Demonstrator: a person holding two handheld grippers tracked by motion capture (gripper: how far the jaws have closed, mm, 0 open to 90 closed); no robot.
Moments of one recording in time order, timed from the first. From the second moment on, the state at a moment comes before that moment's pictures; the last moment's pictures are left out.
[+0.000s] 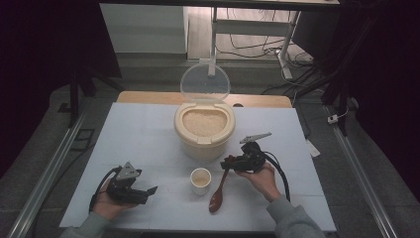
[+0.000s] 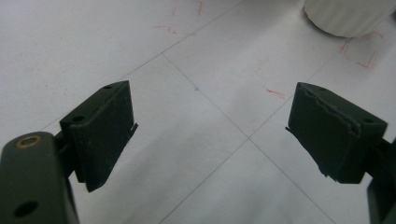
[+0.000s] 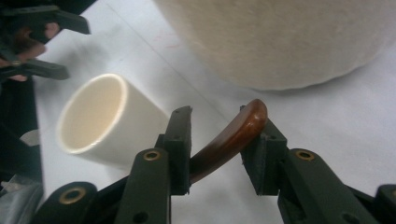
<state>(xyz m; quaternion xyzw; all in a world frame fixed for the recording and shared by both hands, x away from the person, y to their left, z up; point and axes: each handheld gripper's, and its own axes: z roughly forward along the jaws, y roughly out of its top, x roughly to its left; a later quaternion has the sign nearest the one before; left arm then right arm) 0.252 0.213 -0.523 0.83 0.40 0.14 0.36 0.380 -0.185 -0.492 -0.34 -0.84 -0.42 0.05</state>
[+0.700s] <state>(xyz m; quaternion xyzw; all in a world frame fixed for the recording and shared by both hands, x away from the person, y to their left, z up) 0.252 0.212 -0.523 0.83 0.40 0.14 0.36 0.384 -0.169 -0.517 -0.34 -0.86 -0.37 -0.03</state>
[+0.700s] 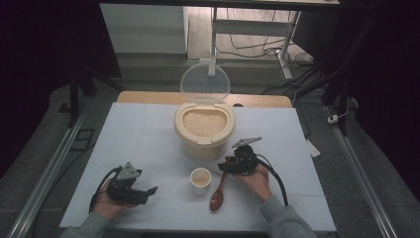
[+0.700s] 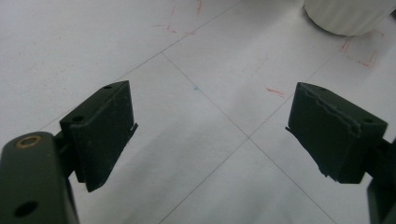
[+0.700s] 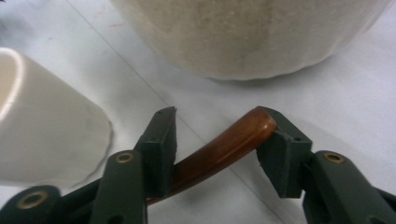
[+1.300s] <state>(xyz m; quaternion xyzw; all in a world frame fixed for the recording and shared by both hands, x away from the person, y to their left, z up) 0.251 0.213 -0.522 0.83 0.40 0.14 0.36 0.378 -0.182 -0.507 -0.35 -0.84 -0.40 -0.08</state>
